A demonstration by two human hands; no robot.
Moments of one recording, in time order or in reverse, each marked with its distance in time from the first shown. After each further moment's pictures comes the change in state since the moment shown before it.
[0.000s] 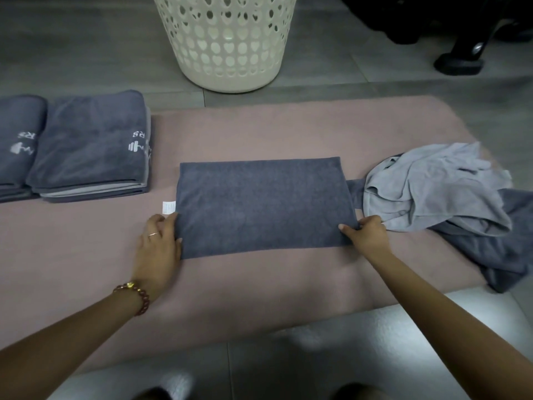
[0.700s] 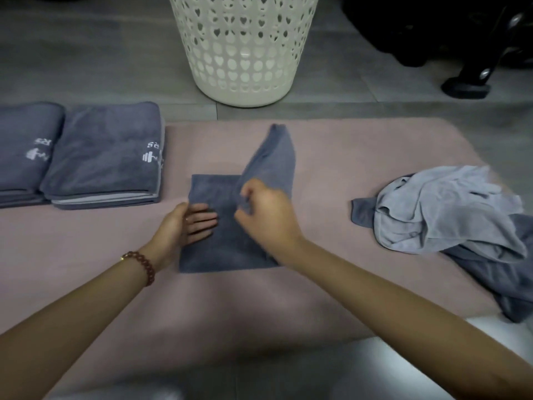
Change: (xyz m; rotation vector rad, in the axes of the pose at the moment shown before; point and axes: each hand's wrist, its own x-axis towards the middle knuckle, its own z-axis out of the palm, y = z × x) left_hand 0.070 0.016 -0.021 -1.347 -0.342 -0.521; right_hand -0.099 -0.193 0.052 -0.019 -0.090 -0.845
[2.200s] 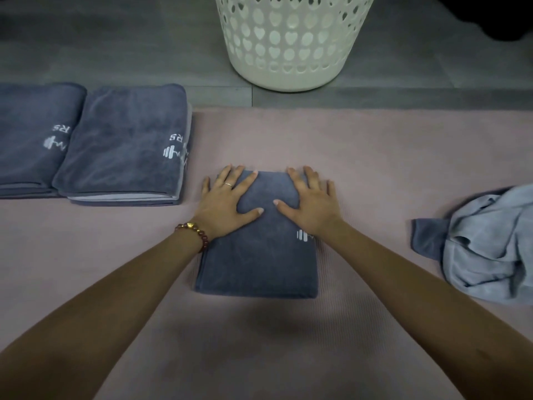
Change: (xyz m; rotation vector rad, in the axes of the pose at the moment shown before) left_hand 0.107 -0.008 -0.005 1.497 0.064 0.437; right_hand 0.098 0.130 0.081 -0.381 -0.308 0.100
